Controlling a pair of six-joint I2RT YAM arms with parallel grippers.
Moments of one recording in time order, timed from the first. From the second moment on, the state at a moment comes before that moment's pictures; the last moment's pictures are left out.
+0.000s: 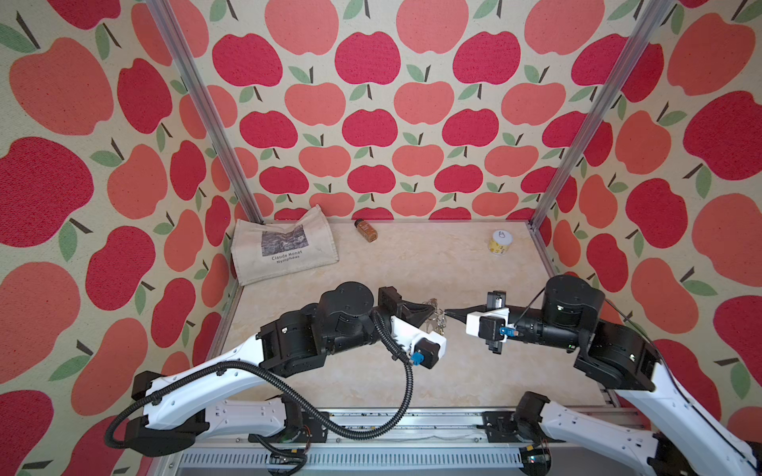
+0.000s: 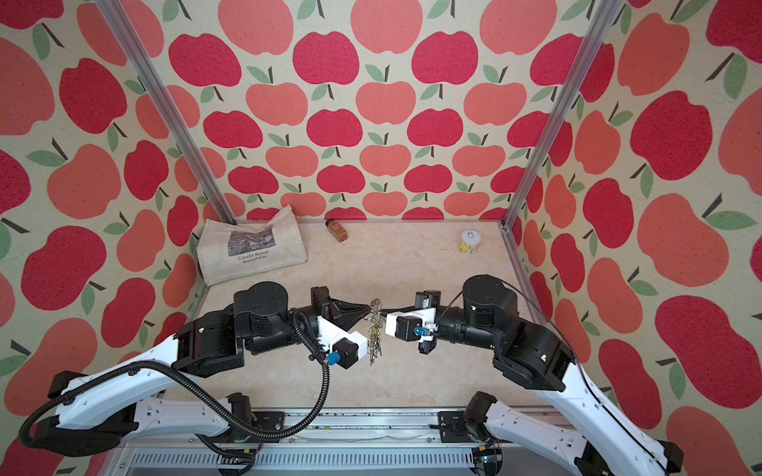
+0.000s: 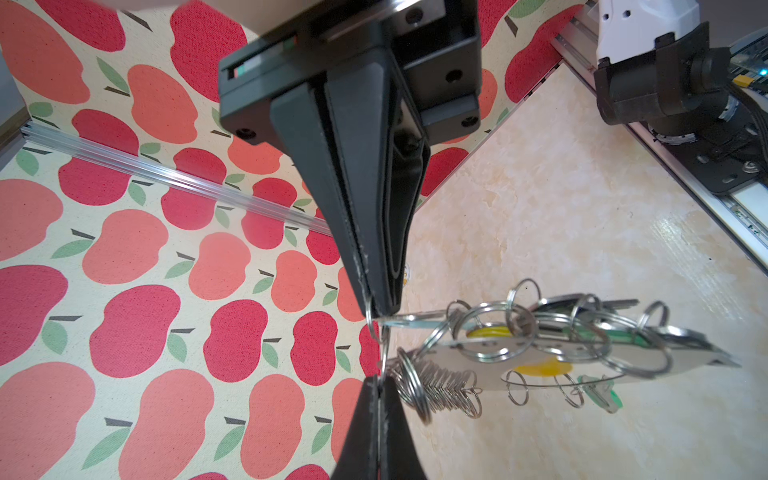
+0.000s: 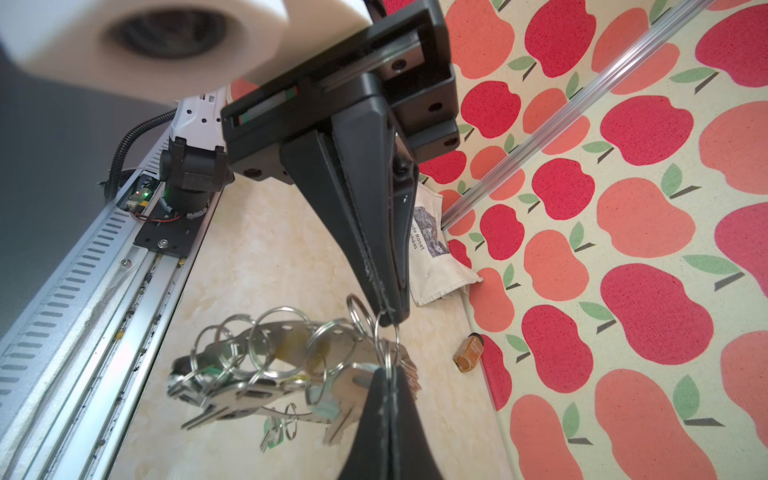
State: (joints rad) left arm -1.24 1.07 1.33 -0.51 -0.05 1.11; right arm 0.96 0.83 1.25 -0.71 -0.35 -0.76
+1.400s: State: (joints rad) left arm -1.17 0.92 1.08 -0.19 -0.04 0.72; right arm 0.82 0.97 1.32 -0.76 -0.46 -0.50
